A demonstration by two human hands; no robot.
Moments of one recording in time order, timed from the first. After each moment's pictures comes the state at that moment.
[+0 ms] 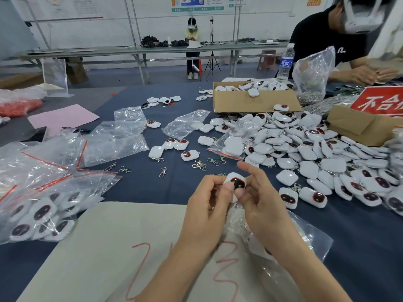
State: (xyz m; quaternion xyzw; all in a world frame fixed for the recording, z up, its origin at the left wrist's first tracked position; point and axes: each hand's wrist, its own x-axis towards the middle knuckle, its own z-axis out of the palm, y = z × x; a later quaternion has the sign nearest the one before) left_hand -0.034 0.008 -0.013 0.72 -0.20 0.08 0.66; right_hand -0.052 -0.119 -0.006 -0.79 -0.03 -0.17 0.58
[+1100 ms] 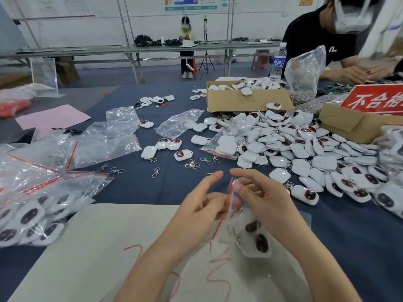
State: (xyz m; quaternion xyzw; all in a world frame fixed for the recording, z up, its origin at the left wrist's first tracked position) left_hand -0.030 0.022 -0.003 0.71 -0.18 -0.16 0.66; right_hand -0.046 -0.150 -0.007 -0.78 -0.02 -0.14 0.61
